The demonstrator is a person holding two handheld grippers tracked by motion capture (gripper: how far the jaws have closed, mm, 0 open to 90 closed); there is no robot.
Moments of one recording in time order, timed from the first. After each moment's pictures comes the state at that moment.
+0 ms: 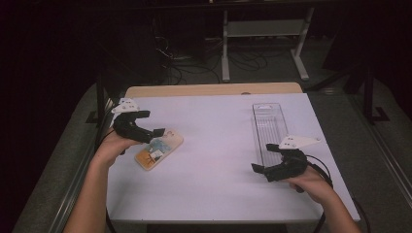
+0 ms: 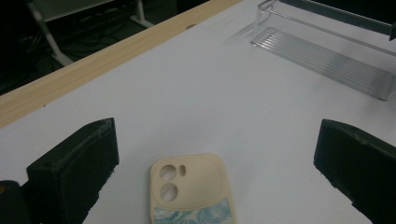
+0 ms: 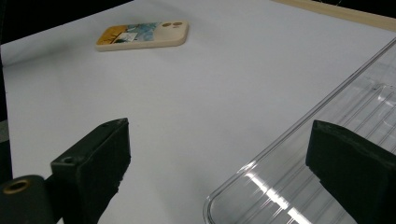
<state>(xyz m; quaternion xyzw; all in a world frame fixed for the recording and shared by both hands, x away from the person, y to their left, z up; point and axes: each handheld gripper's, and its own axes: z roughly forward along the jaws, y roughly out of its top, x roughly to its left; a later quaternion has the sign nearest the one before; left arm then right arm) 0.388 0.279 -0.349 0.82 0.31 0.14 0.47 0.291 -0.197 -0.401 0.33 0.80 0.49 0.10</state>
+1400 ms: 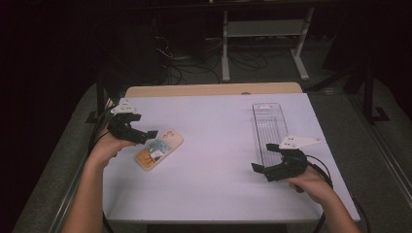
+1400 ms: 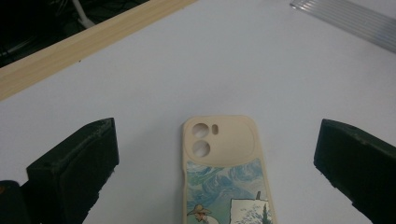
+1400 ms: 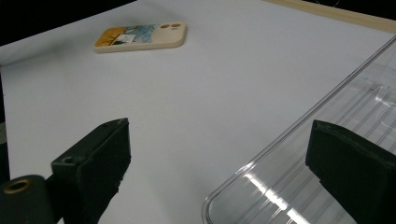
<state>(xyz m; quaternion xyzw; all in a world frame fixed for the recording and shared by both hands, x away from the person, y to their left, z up) 0.391 0.296 -0.356 0.84 0.34 0.16 0.39 0.291 -0.197 -0.401 0.33 0.80 0.49 0.11</state>
